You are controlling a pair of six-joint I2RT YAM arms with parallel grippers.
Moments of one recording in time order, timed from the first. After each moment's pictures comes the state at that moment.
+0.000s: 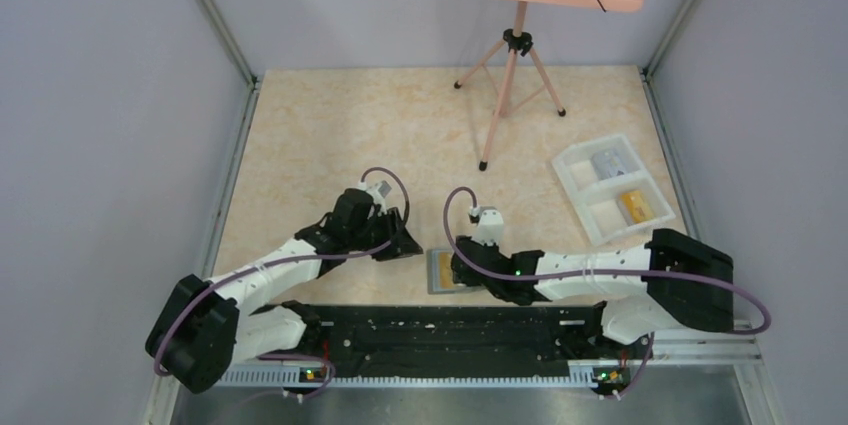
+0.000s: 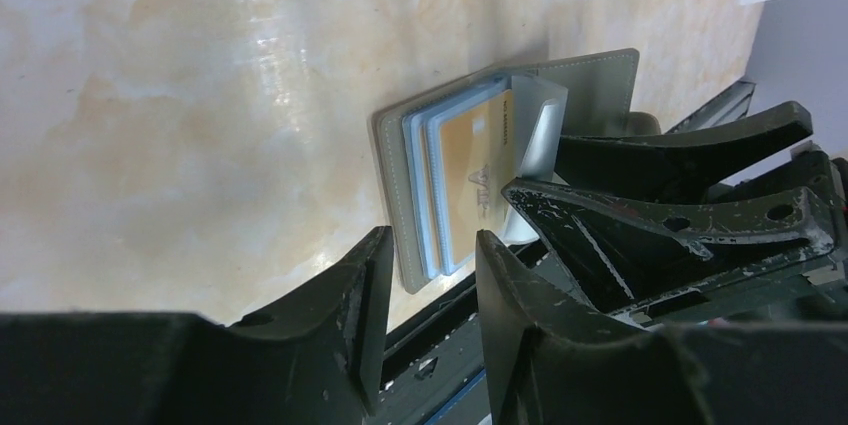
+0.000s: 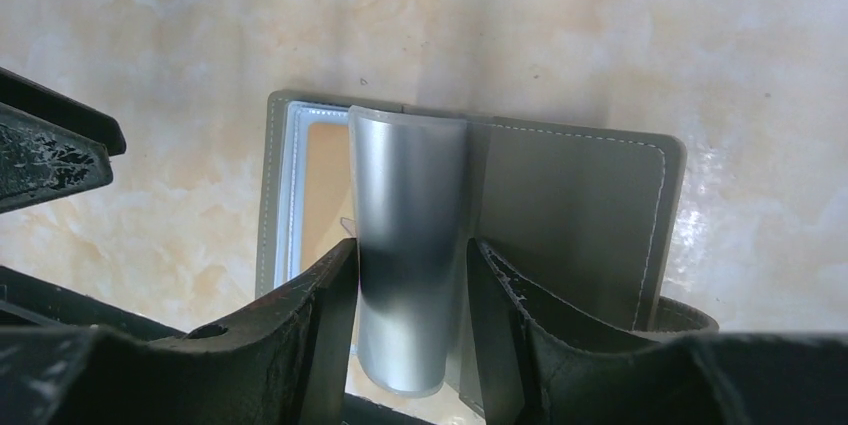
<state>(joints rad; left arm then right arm) -0.57 1.12 0.47 -0.11 0.38 -0.81 1.25 1.41 0.63 -0.13 0.54 0.99</state>
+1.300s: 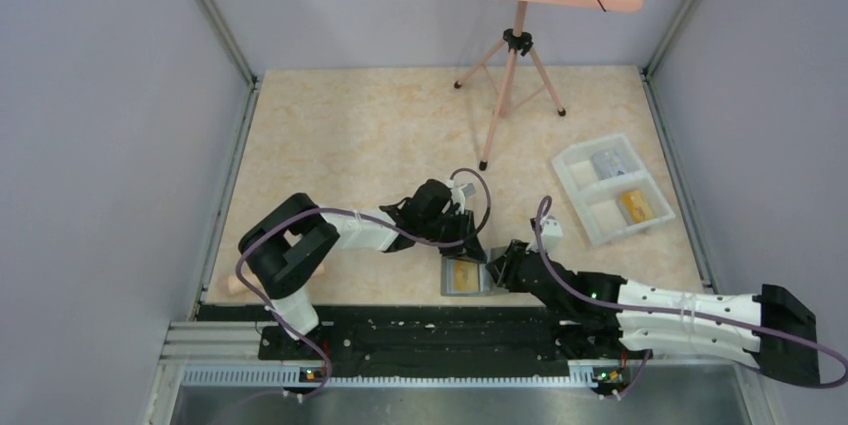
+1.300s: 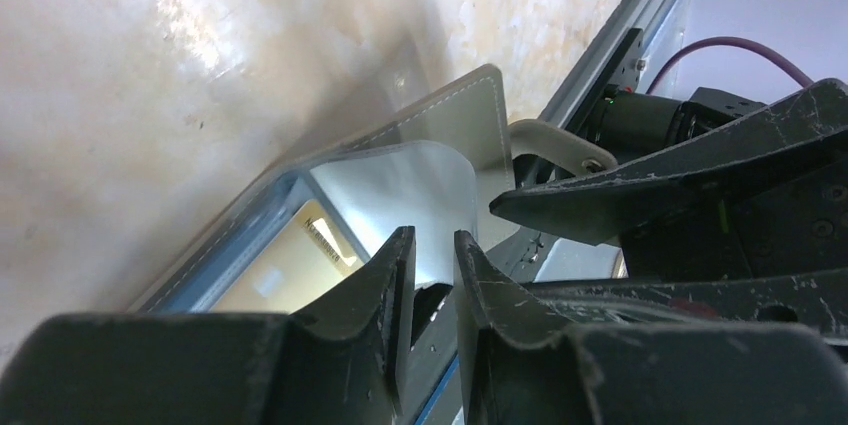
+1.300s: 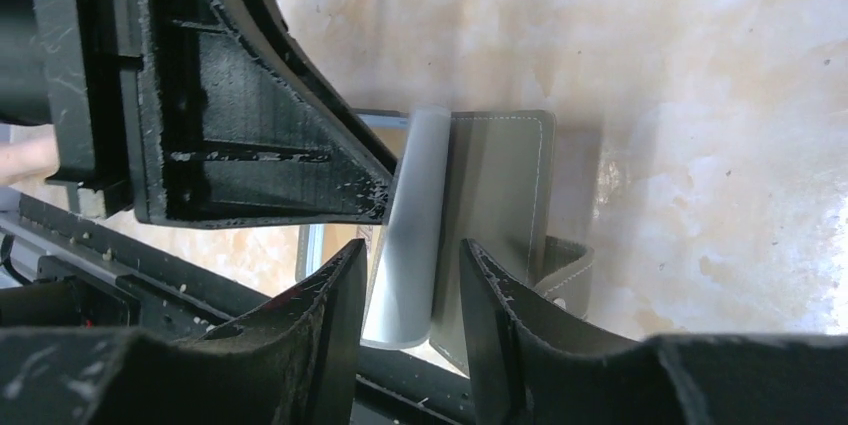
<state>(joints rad) -0.86 1.73 0.80 0.23 0.55 -0.87 1.21 0.76 0.27 -0.16 0.55 1.06</state>
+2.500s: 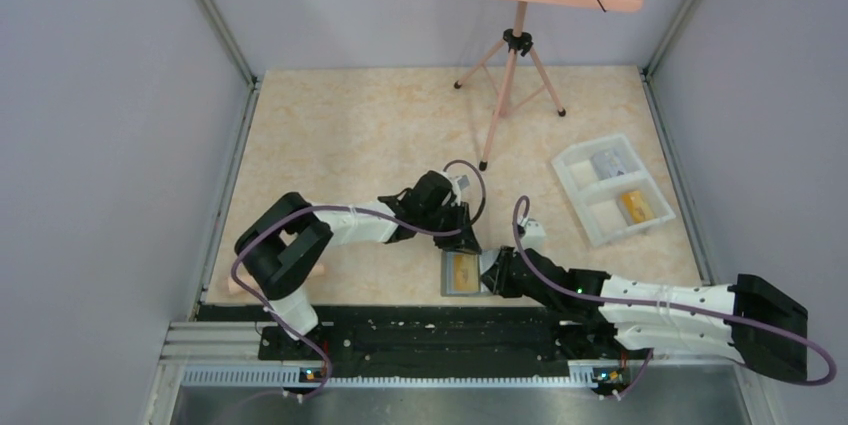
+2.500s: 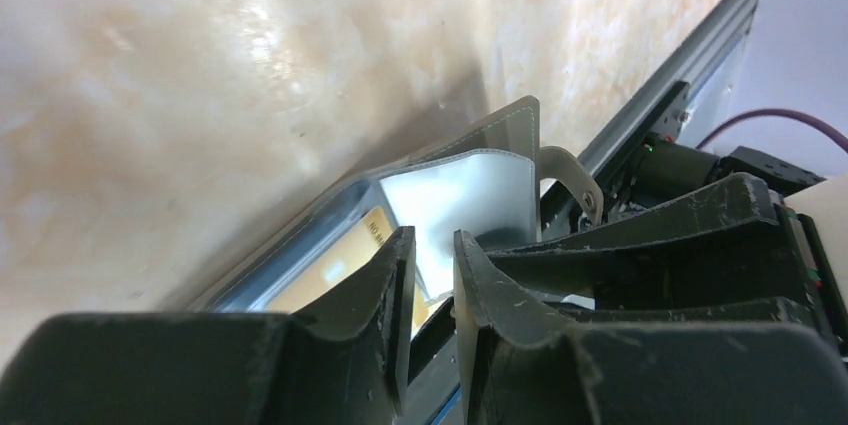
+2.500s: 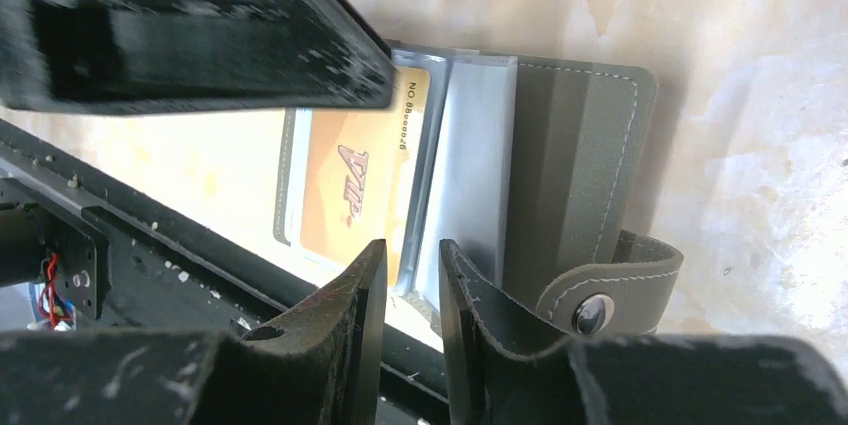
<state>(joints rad) -0.84 1.75 0.88 0.08 0.48 -0.85 1.15 0.90 0.25 -0.05 0.34 1.00</state>
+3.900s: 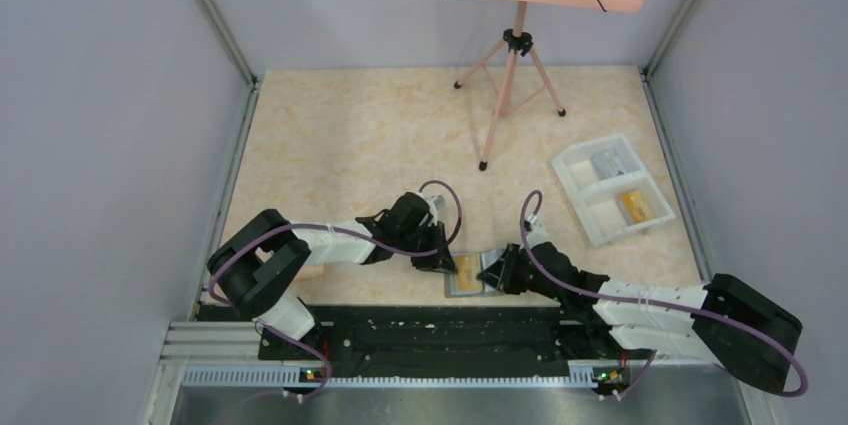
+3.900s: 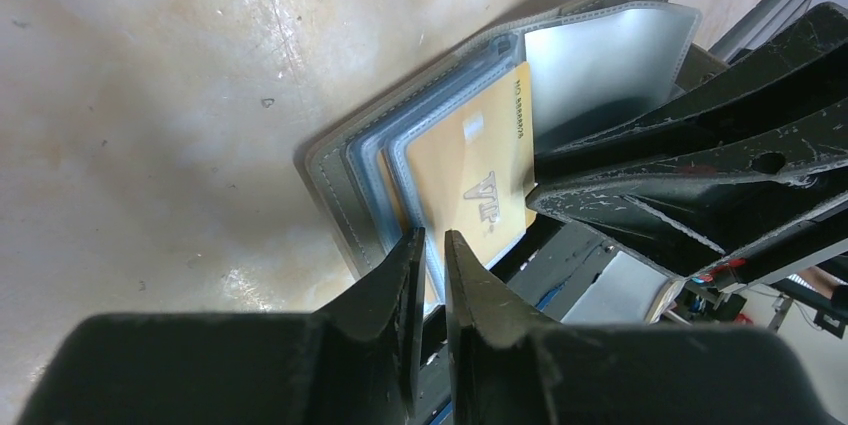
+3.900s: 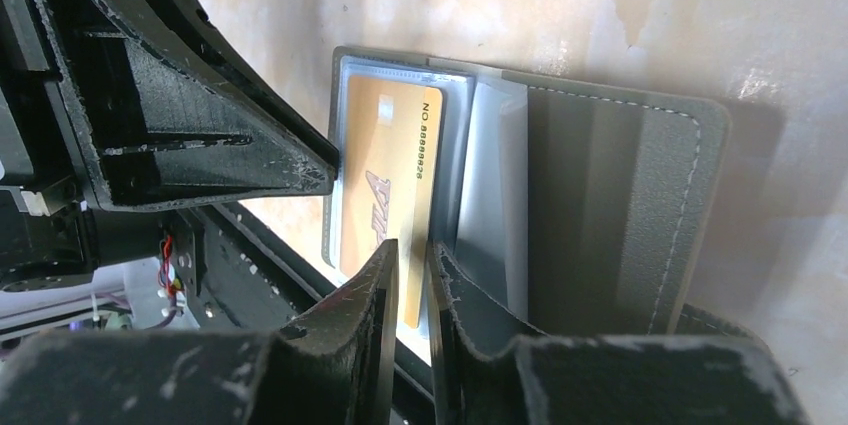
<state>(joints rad) -0.83 1.57 0.63 0.09 0.42 -0.87 0.93 1.00 0.07 0.39 0.02 1.02</state>
